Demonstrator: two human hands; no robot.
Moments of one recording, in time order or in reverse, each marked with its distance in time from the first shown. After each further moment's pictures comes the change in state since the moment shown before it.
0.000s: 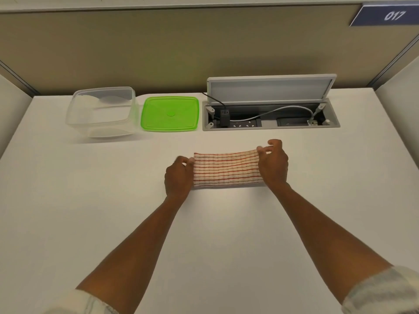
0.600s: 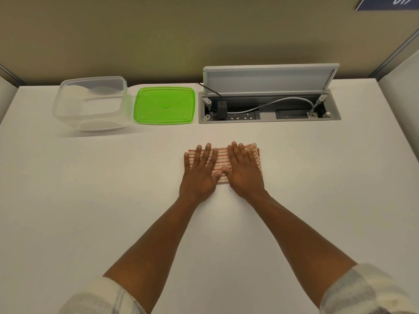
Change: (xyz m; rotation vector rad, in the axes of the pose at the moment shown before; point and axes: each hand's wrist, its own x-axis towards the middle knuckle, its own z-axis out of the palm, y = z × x) left_hand -0.019 -0.002 0.053 0.625 -0.286 0.616; right_hand -0.041 0.018 0.053 -0.594 -0.364 -0.573
